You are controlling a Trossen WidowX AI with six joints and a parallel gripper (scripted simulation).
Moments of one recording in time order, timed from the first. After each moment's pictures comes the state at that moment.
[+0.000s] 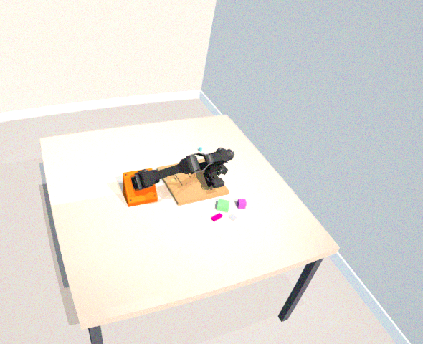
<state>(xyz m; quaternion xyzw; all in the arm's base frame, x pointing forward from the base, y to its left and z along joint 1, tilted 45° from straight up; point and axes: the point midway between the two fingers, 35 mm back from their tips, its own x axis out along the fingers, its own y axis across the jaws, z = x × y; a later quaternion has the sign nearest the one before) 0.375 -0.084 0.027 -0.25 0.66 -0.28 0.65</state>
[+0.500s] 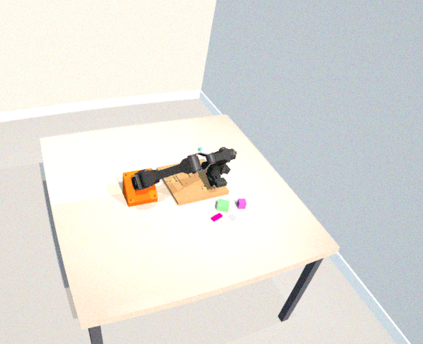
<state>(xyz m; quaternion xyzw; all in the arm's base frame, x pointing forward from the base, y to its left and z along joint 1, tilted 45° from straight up) 0.390 -0.085 0.027 -0.25 0.66 -0.28 0.65</state>
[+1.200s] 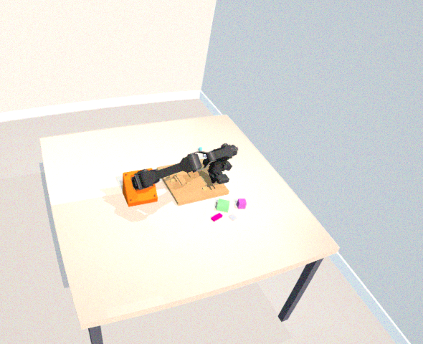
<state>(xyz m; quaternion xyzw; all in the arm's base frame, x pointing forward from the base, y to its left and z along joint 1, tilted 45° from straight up) 0.398 -0.071 0.040 -0.26 0.66 -0.28 0.65</state>
